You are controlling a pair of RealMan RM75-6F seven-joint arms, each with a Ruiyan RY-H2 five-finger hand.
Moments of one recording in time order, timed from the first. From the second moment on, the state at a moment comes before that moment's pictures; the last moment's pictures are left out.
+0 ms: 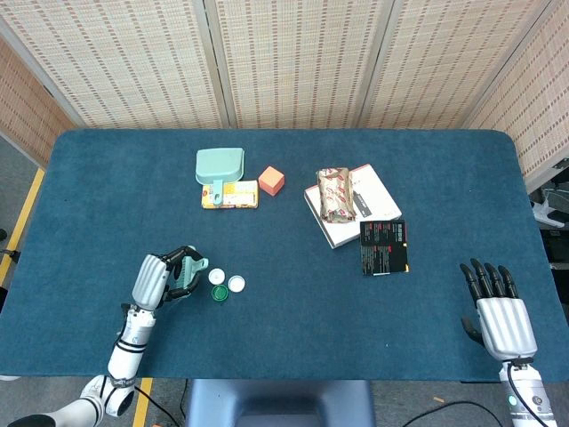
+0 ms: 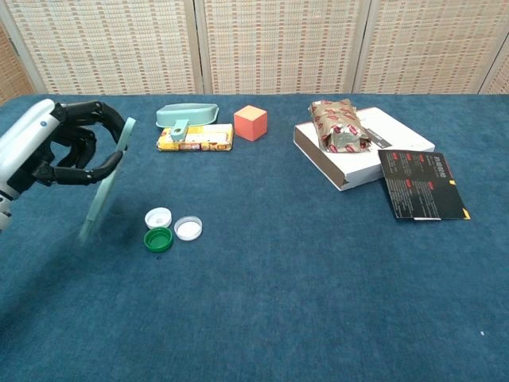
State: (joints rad) left arm -0.50 -1.97 -0.12 -0.65 1.62 1.58 -0.66; right arm 0.07 -1.18 0.03 -1.74 -1.43 1.43 -0.41
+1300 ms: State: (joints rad) left arm -0.70 -2.17 -0.07 -0.57 1.70 1.61 -0.65; right arm 0.05 -1.13 0.02 -1.75 -1.47 1.46 -0.32
